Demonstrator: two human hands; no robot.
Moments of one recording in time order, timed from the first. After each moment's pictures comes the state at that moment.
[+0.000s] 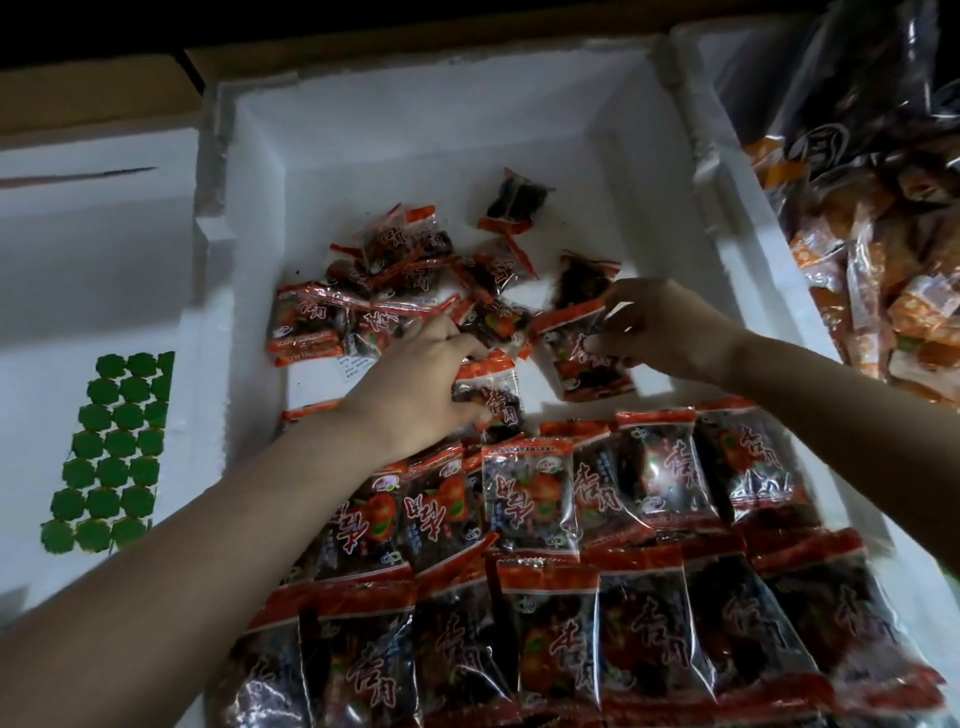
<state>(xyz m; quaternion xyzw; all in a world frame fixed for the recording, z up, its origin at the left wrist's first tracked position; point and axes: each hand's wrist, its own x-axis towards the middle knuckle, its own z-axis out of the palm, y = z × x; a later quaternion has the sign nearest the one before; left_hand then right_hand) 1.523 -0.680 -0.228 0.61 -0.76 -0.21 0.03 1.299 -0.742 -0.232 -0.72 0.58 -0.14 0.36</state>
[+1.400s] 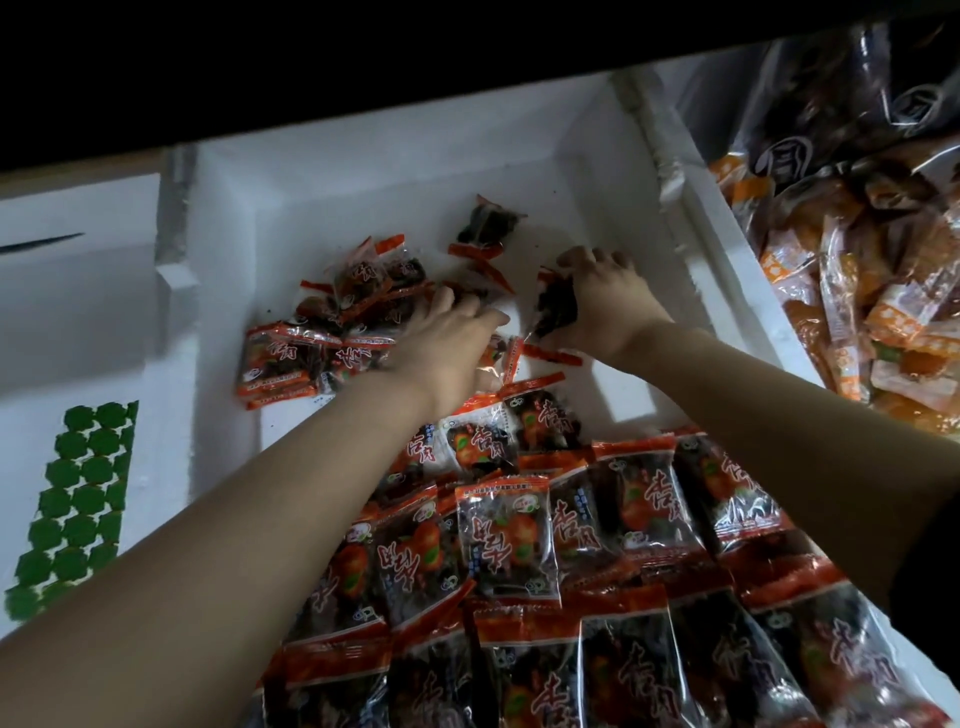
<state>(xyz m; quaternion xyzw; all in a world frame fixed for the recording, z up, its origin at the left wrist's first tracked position) 1.488 -0.741 -0.232 0.58 -0.81 -0.09 -0.07 1.321 -0.781 -0.239 -0.77 0.62 -0.08 0.13</state>
